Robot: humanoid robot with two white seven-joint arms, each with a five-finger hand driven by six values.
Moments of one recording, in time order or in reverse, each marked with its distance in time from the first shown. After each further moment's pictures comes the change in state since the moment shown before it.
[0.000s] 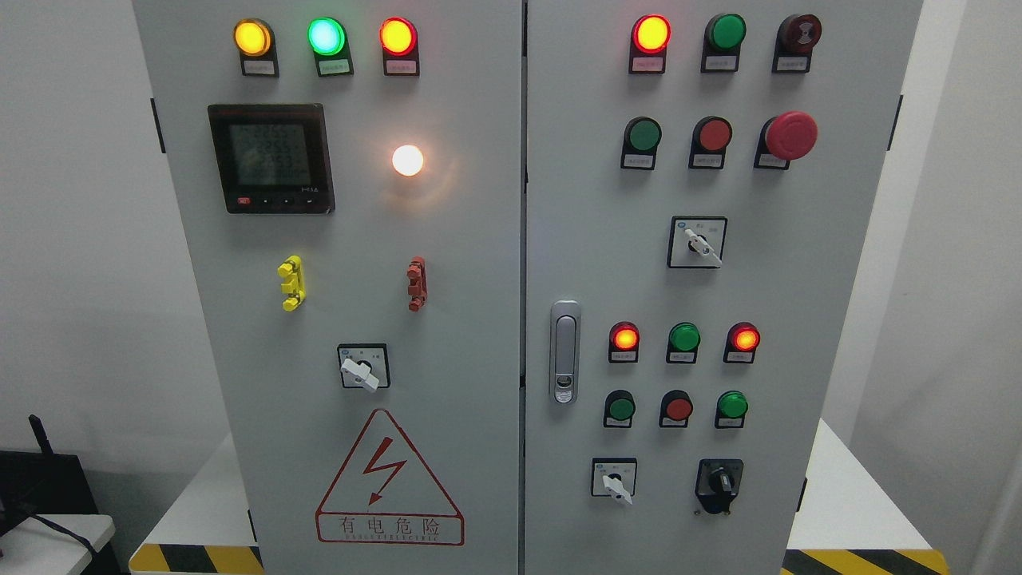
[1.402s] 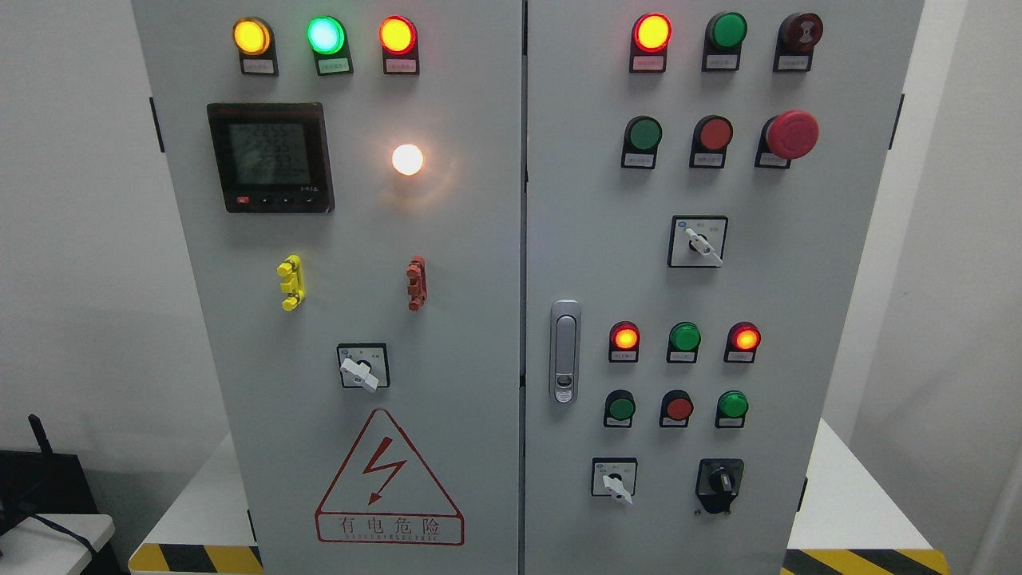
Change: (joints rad) left arm 0.000 0.000 0.000 0.000 0.000 0.000 0.000; right arm -0.490 -0.007 0.026 -0.167 -0.009 0.562 -0.068
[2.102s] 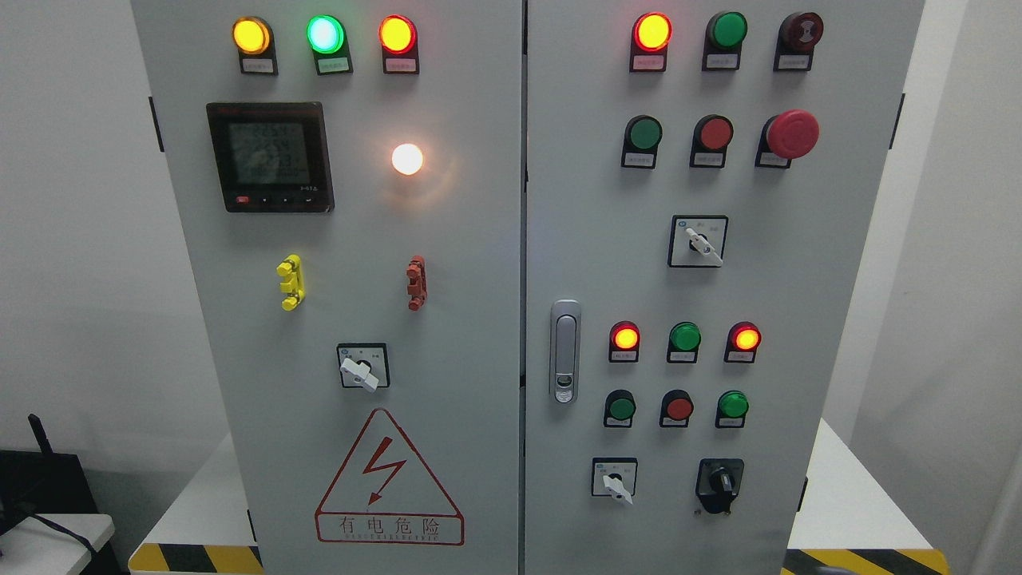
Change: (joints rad) left arm 0.000 0.000 0.000 0.000 0.000 0.000 0.000; right arm -0.131 0.039 0.039 0.048 -0.004 0.131 -0.016
